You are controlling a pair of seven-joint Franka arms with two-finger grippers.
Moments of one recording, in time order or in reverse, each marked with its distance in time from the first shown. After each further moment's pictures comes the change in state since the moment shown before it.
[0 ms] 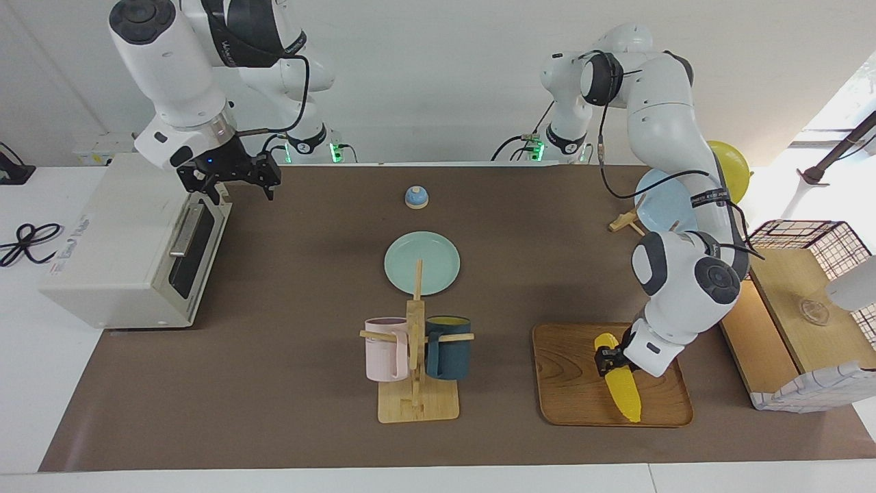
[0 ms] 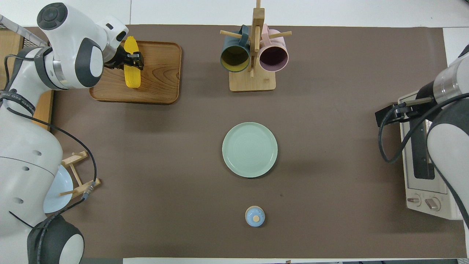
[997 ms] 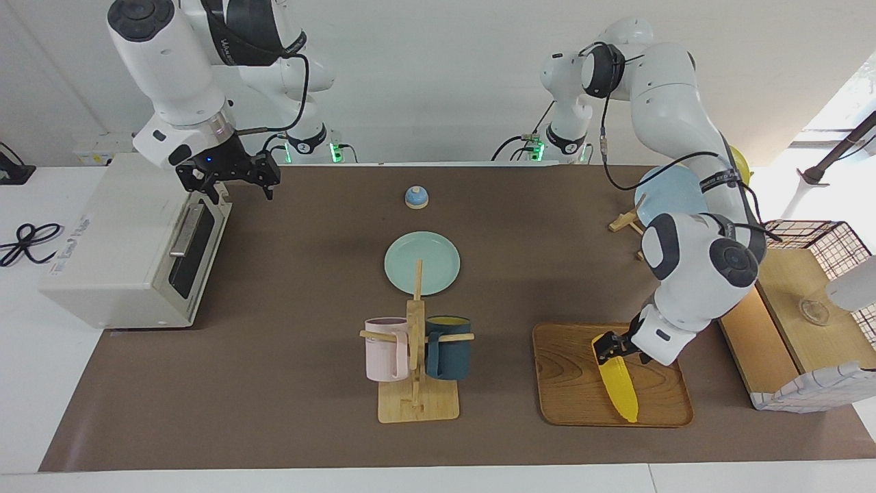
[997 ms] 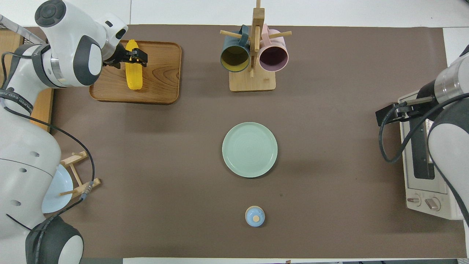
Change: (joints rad) left arm 0.001 -0.120 -0.001 0.025 0.007 -0.142 0.001; right arm 0.000 0.000 -0.001 0.005 0.000 0.000 0.001
